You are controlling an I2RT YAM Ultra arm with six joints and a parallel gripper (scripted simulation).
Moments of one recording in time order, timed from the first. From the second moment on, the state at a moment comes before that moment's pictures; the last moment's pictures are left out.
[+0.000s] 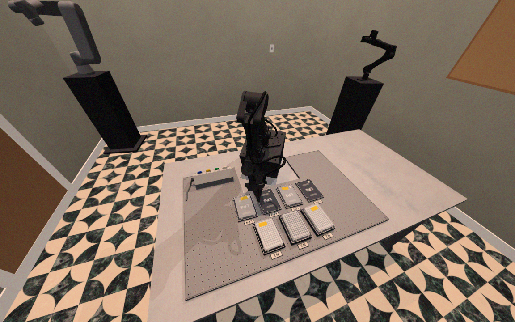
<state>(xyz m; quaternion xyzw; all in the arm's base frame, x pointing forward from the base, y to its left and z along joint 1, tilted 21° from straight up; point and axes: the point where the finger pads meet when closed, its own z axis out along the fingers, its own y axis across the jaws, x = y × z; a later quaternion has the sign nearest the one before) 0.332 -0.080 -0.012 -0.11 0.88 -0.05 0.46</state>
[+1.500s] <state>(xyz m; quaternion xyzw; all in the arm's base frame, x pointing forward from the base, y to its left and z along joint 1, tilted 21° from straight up) 0.336 -0.045 -0.011 -0.13 0.87 -0.04 0.47</state>
